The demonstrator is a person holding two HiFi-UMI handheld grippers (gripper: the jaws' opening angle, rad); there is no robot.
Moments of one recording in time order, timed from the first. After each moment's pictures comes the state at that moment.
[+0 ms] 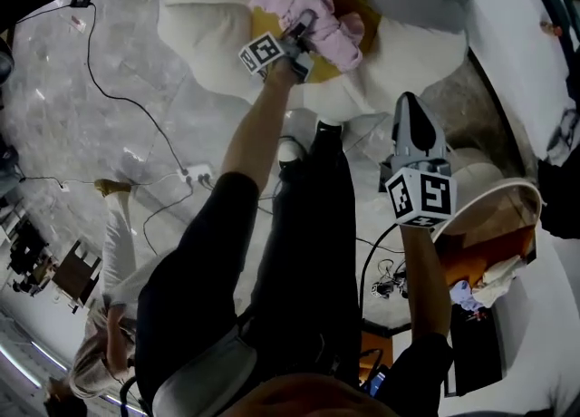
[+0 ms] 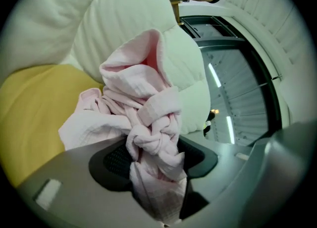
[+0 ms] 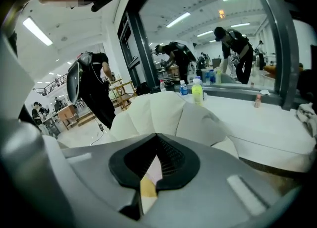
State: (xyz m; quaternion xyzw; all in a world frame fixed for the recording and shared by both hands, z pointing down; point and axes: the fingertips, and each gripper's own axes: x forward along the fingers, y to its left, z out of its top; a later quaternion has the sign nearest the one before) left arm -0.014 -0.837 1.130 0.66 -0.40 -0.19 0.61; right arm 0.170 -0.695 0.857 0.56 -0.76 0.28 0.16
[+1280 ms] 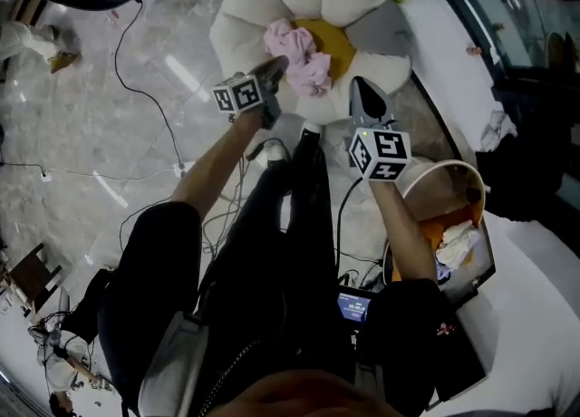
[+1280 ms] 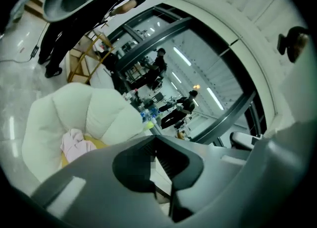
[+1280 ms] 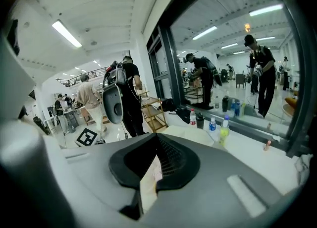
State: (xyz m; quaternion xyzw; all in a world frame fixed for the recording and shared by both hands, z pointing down) left arm -0.094 -0.680 0.720 0.78 -0.41 -0.08 0.47; right arm 0.055 -0.634 0.583 0.49 -0.84 0.20 0.16
